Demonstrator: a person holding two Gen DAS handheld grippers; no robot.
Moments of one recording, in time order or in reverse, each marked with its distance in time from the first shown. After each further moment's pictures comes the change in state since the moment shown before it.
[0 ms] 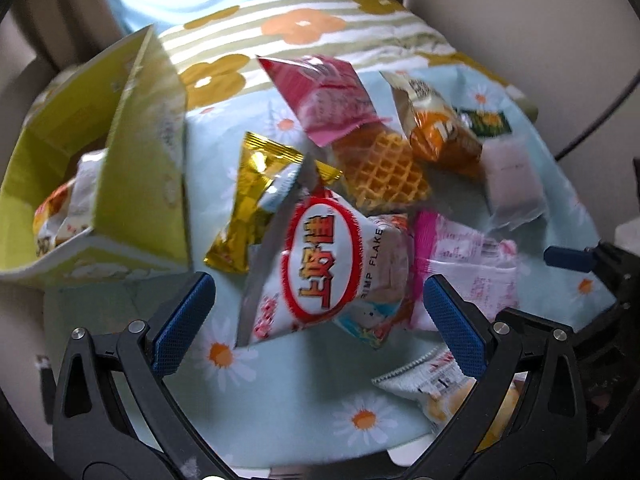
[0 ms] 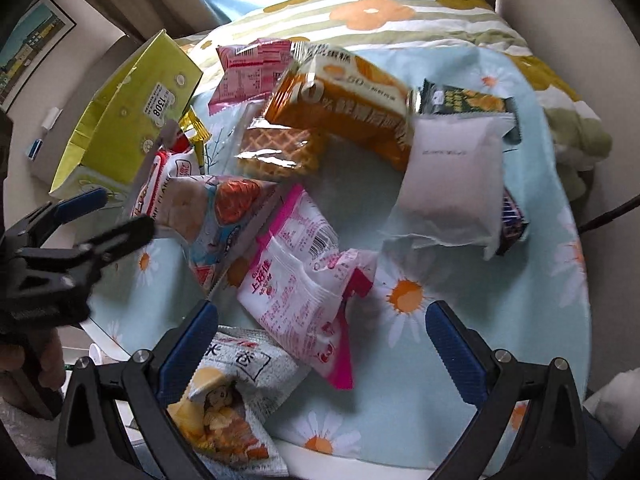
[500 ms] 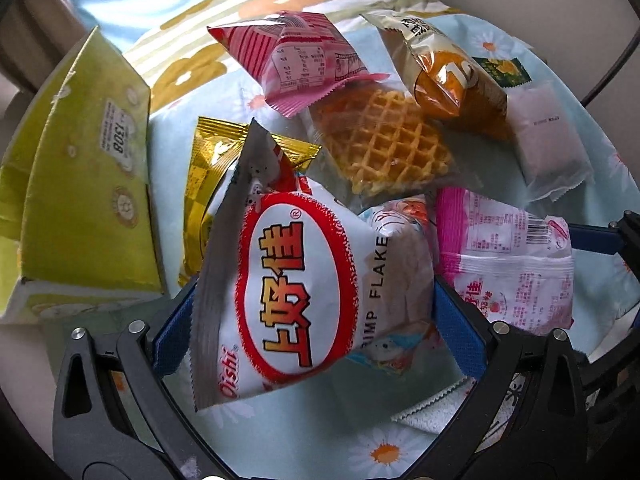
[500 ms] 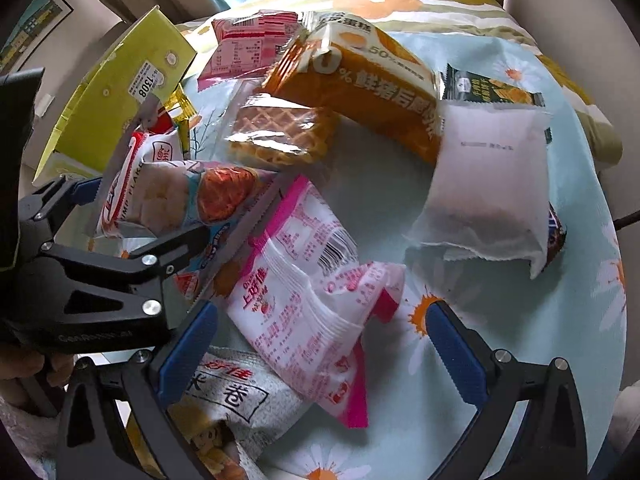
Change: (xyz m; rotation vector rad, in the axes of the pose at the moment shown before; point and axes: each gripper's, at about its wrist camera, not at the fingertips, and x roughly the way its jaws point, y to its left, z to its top) left arm 0.055 -0.019 0.008 0.112 0.069 0.042; right arm 0.031 0.006 0.005 -0.029 0.030 -0.033
